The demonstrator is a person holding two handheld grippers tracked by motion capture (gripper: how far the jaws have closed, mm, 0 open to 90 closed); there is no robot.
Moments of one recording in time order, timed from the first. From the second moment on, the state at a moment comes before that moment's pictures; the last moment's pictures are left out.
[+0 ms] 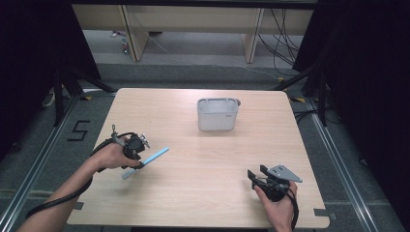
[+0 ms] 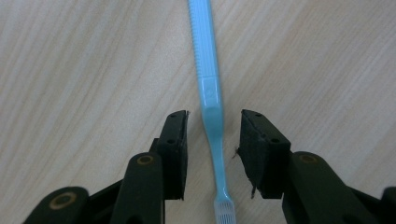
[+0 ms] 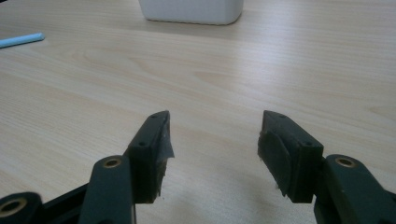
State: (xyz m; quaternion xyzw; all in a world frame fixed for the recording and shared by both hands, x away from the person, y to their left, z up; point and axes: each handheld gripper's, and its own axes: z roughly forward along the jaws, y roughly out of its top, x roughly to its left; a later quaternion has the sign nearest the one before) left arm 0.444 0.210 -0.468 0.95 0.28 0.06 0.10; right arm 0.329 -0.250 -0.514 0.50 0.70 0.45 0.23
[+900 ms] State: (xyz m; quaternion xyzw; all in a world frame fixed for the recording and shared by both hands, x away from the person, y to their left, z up) left arm 0.466 0.192 -0.471 0.97 0.25 0.04 0.05; right arm 0.330 -0.252 -0.514 0.49 0.71 0.44 0.24
